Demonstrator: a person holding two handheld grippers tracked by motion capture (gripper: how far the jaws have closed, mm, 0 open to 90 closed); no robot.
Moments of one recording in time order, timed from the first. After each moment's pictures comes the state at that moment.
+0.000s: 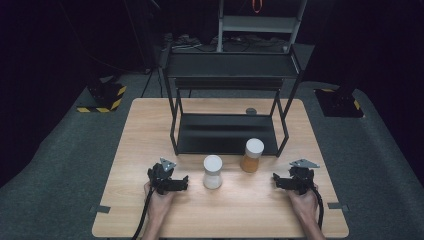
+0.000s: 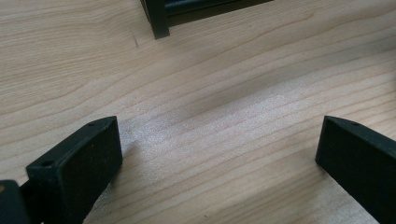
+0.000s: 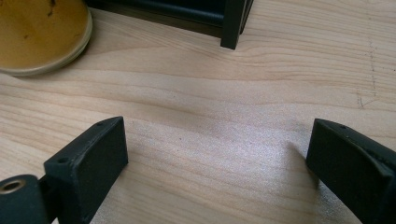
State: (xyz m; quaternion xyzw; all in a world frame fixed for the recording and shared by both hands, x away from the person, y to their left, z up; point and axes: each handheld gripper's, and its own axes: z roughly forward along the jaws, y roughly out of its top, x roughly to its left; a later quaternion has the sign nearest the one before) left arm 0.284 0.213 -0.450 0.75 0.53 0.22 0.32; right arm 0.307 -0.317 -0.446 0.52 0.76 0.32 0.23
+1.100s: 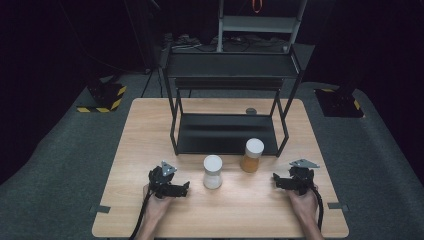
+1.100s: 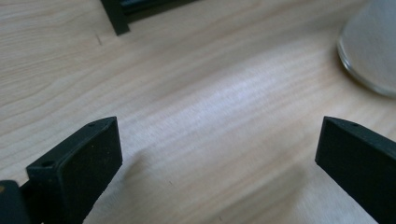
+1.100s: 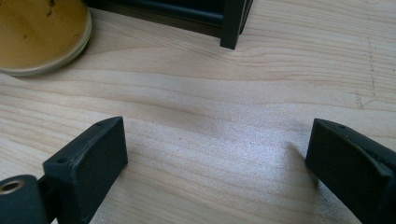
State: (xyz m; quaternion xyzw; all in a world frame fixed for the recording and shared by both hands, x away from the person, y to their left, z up) left arm 0.271 0.220 -0.439 0.79 0.48 0.20 0.32; right arm 0.307 -0.316 -0.446 0.52 0.76 0.32 0.23
